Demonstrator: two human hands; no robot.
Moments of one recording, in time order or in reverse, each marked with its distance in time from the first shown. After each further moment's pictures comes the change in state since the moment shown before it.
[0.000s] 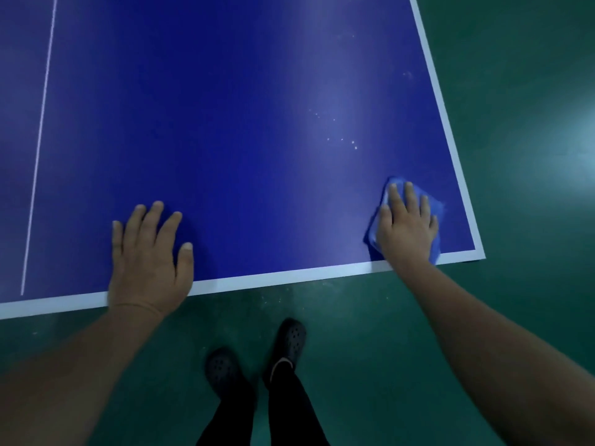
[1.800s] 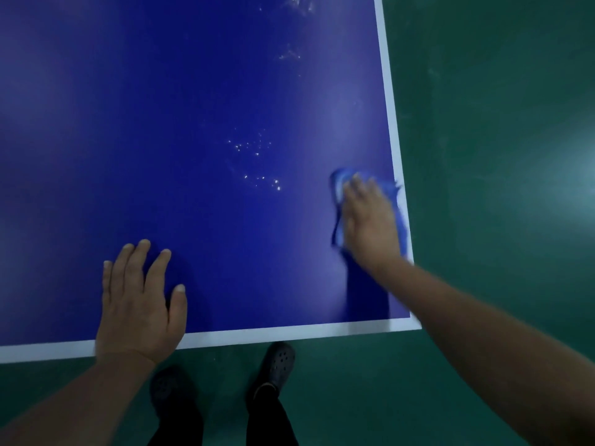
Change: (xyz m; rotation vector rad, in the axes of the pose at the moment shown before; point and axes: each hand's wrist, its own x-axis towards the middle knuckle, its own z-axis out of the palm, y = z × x) left_hand 0.024 0.168 0.054 0.005 -0.023 -0.117; right_hand 0.160 0.058 -0.022 -0.061 0.112 -0.743
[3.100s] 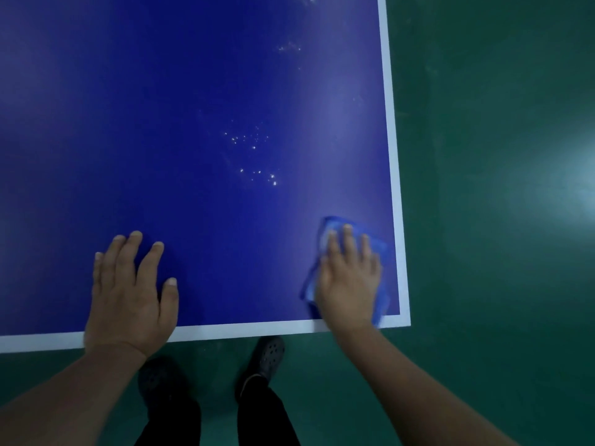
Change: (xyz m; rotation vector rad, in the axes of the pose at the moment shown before) left_hand 0.001 -0.002 0.001 0.005 -0.009 0.001; right_hand -0.084 -0.075 0.001 0.016 -0.054 0.366
